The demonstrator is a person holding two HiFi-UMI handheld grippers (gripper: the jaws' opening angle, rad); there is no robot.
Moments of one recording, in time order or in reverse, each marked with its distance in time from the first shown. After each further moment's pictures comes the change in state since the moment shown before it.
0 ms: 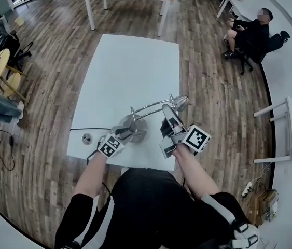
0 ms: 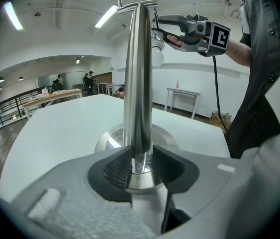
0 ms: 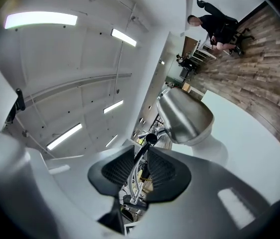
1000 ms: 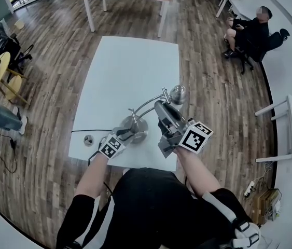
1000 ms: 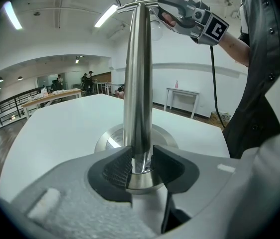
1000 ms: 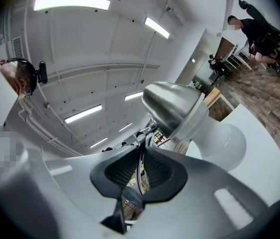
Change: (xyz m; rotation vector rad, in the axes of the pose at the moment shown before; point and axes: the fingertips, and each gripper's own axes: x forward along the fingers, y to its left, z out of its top) left arm 0.005 -0.003 0.006 0.002 0.007 -0.007; right arm 0.015 0.060 0.006 -0.255 0.082 0.139
